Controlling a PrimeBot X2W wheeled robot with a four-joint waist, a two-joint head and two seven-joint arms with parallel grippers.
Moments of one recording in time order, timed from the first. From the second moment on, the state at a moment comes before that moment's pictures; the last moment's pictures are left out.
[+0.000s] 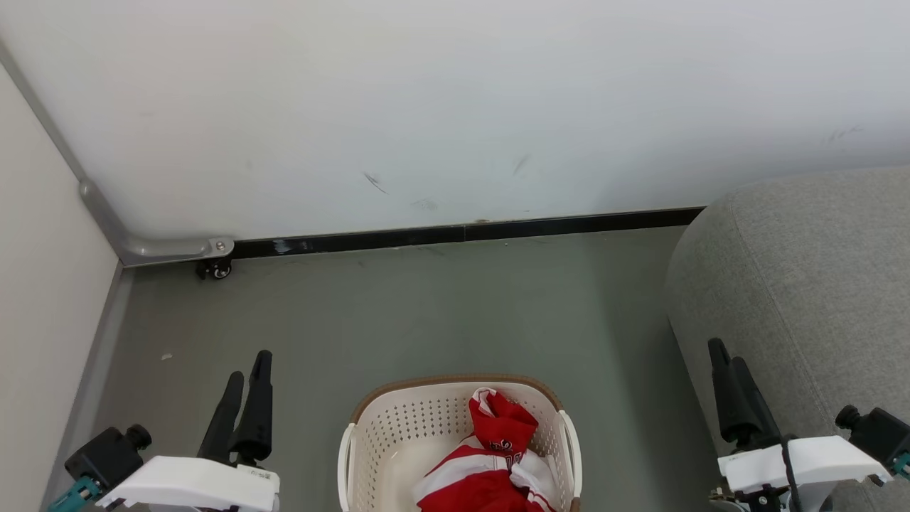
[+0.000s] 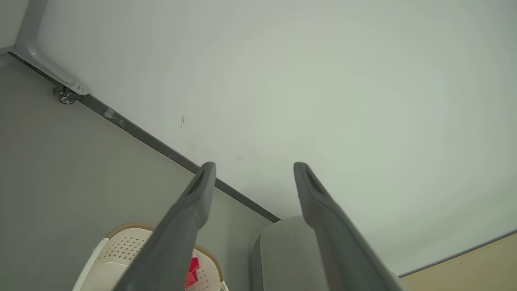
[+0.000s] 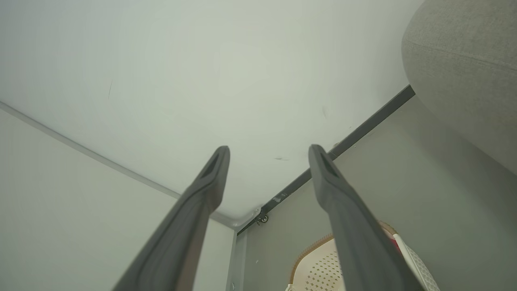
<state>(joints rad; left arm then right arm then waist) -0.02 0.06 -0.06 0.18 -0.96 -0.10 -0.07 -0.02 -0.06 0.02 0.30 0.97 0.13 -0.07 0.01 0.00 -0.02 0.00</state>
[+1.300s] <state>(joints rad) 0.00 0.09 -0.20 0.19 -0.23 0.09 -0.21 -0.02 -0.05 0.05 0.42 0.31 0.13 -0.19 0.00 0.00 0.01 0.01</state>
